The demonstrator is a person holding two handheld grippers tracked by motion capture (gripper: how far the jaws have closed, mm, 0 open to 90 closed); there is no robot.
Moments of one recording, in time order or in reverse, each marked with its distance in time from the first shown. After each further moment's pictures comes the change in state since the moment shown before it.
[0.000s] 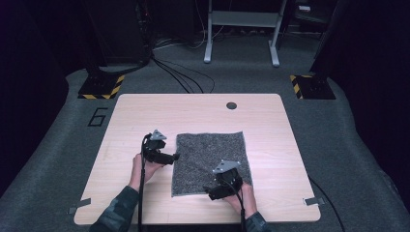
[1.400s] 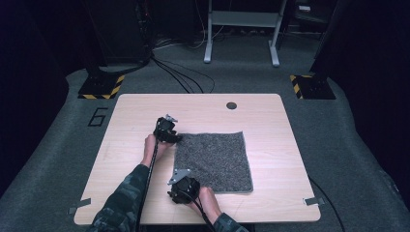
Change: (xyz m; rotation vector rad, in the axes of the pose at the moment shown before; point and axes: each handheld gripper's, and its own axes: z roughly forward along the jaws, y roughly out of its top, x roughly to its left) left arm 0.043 0.042 0.076 0.114 0.066 0.012; right arm 0.085 0.047 0.075 0.055 0.116 -0.192
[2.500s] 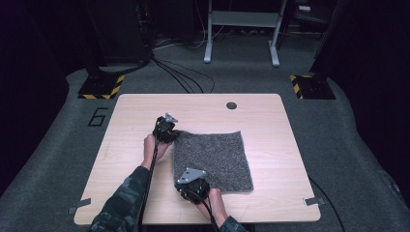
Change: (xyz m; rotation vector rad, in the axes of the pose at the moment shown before) left arm -0.017 0.005 -0.025 -0.075 0.068 0.033; right arm -0.002 -0.011 -0.035 -0.160 -0.037 0.074
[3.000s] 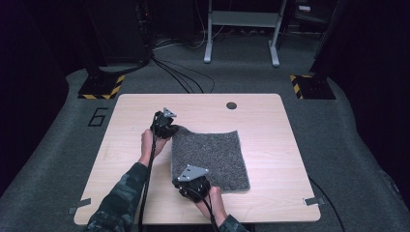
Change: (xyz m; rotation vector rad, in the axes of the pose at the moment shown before) left arm 0.005 0.018 -0.022 -0.022 0.017 0.014; right arm 0.003 0.015 -0.016 -0.089 0.003 0.004
